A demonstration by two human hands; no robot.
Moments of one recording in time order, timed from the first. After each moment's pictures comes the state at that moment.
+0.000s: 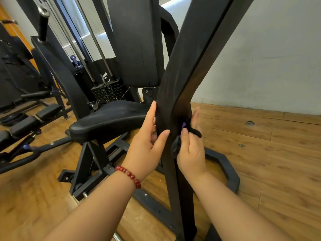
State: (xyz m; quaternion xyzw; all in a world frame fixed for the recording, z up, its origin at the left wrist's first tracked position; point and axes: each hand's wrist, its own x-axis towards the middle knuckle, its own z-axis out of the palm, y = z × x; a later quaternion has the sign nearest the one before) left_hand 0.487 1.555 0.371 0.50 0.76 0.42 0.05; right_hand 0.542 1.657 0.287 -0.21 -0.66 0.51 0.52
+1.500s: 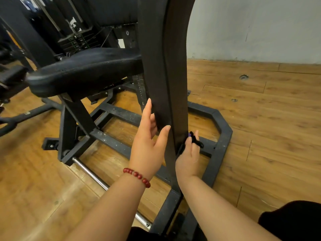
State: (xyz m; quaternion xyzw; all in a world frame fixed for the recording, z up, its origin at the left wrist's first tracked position) left_hand 0.500 1.527 0.239 0.41 0.77 0.47 0.12; right_hand 0.552 1.582 0.136 -0.48 -0.50 0.61 0.38
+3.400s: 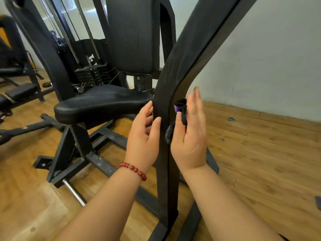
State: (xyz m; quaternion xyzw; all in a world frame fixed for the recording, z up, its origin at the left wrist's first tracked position) left_hand 0.504 1.550 0.345 0.42 0.72 0.55 0.02; right_hand 0.574 1.627 0.322 -0.20 -0.71 0.24 0.63
